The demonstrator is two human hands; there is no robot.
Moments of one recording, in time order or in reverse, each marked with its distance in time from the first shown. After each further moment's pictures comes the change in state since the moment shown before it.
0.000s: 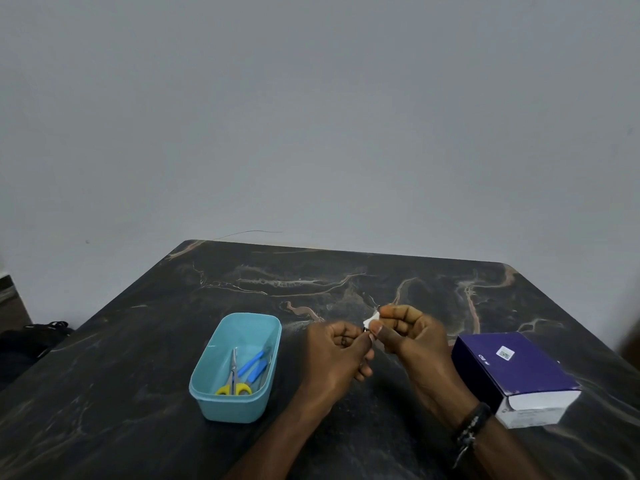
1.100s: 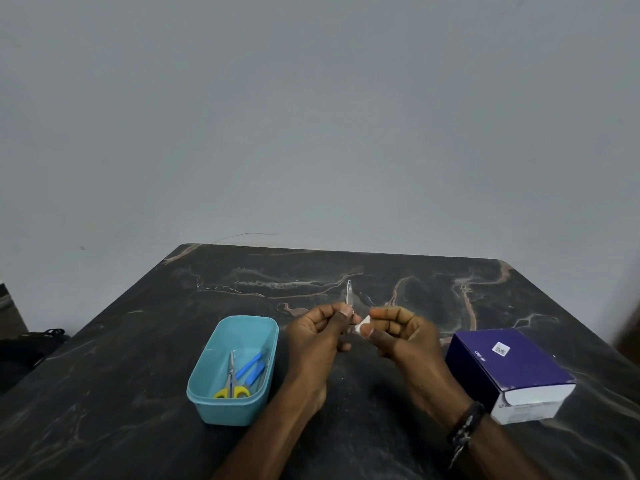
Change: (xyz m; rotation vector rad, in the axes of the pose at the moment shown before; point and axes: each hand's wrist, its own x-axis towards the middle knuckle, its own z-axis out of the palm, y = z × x) left_hand 0.007 0.012 -0.007 -0.338 0.128 -0.100; right_hand -0.006 -0.003 0.006 -0.005 0.000 0.070
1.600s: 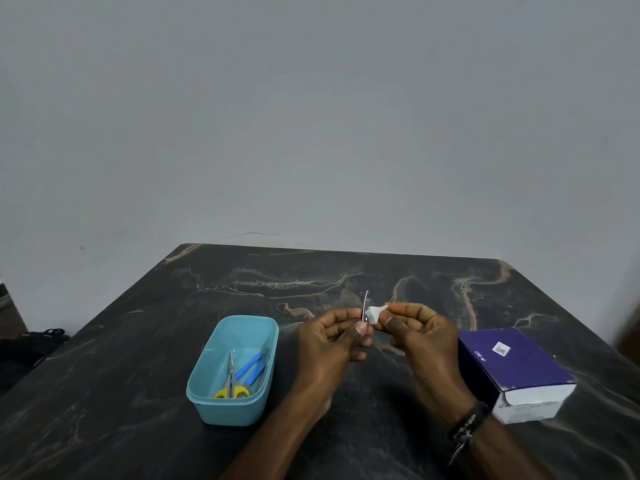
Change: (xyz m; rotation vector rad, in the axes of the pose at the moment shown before) left_hand -0.008 -0.002 0.005 0.084 -0.111 0.017; right_hand 0.003 -0.002 -0.004 0.079 0.187 -0.110
